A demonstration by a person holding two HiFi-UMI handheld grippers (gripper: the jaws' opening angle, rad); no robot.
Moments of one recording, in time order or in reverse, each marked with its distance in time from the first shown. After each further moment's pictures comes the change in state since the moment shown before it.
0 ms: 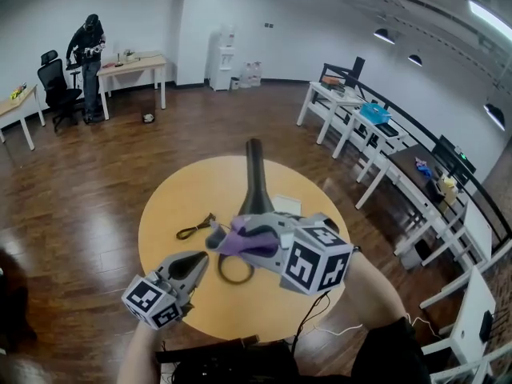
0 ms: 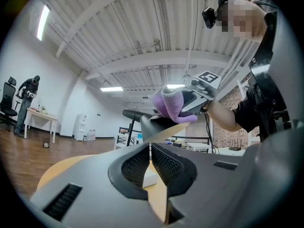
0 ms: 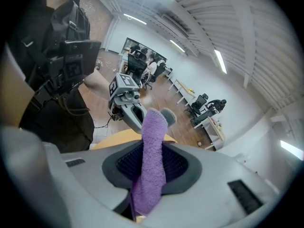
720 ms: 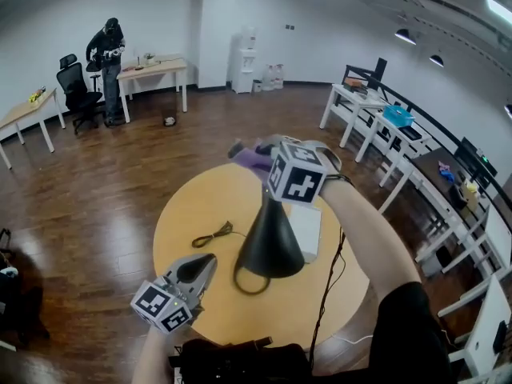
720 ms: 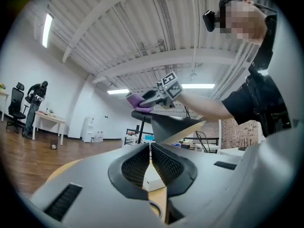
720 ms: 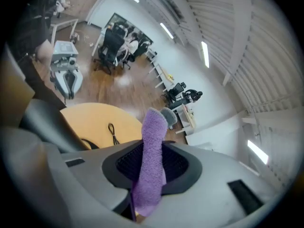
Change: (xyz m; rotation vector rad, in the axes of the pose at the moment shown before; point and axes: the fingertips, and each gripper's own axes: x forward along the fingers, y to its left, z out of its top) left arm -0.005 0.033 0.007 0.010 -0.030 0.081; right arm 0.049 -0.211 -0.060 -0.027 0.270 -0.326
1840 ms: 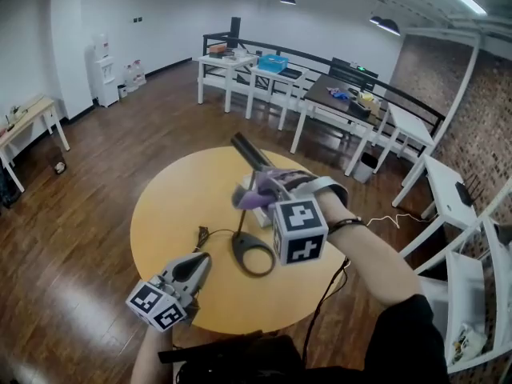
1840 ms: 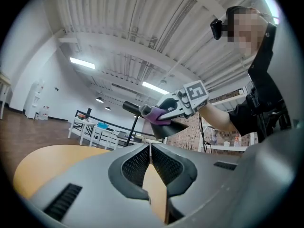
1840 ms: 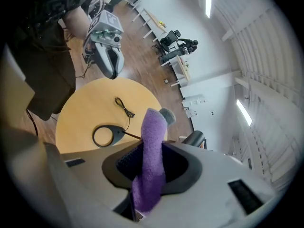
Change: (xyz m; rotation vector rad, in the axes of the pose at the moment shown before) left arm 0.012 0.107 -0.010 -0.220 0.121 -0.654; right arm -0.029 0.108 -0.003 0.149 0.657 -0.035
